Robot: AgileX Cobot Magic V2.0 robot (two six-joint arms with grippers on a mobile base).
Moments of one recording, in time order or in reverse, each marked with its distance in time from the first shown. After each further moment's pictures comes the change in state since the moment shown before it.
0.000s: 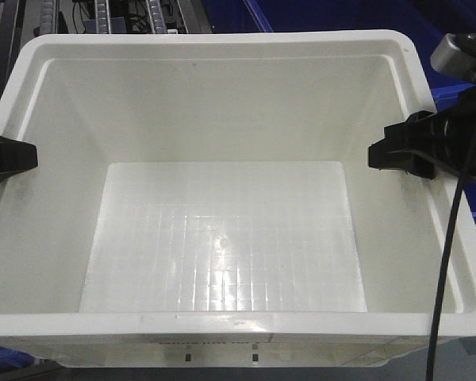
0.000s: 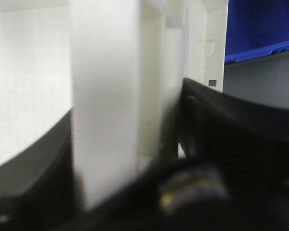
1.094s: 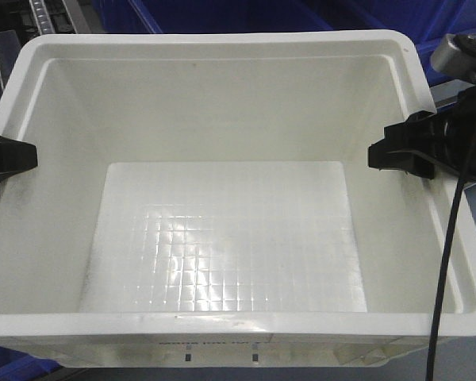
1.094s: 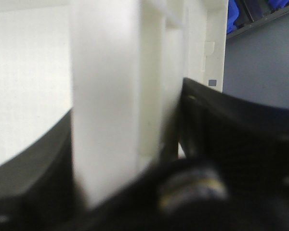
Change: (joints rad) left arm 0.000 0.000 0.000 -0.001 0.000 -0.001; right arm 0.000 0.000 0.000 0.000 0.000 0.000
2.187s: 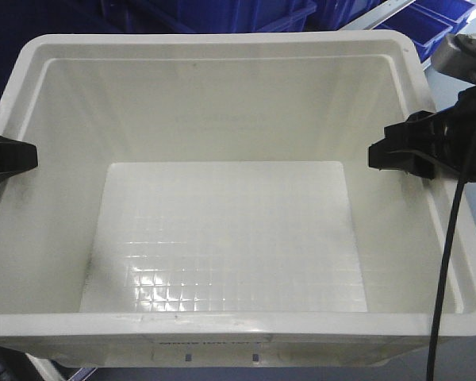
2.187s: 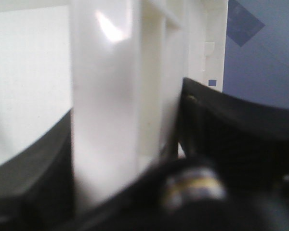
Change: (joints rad) left arm 0.000 0.000 0.000 0.000 0.000 0.000; right arm 0.000 0.000 0.000 0.000 0.000 0.000
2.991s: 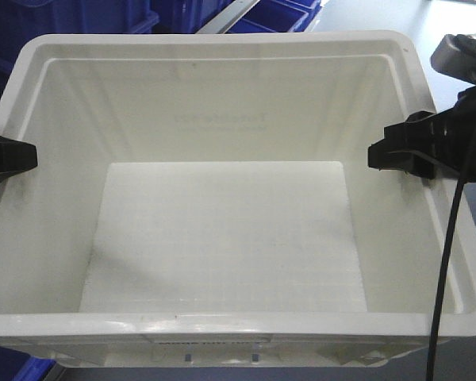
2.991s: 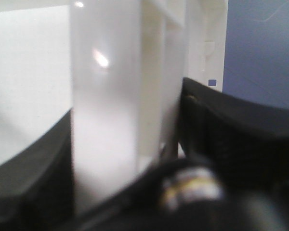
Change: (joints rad) left arm 0.000 0.000 0.000 0.000 0.000 0.000; right arm 0.000 0.000 0.000 0.000 0.000 0.000
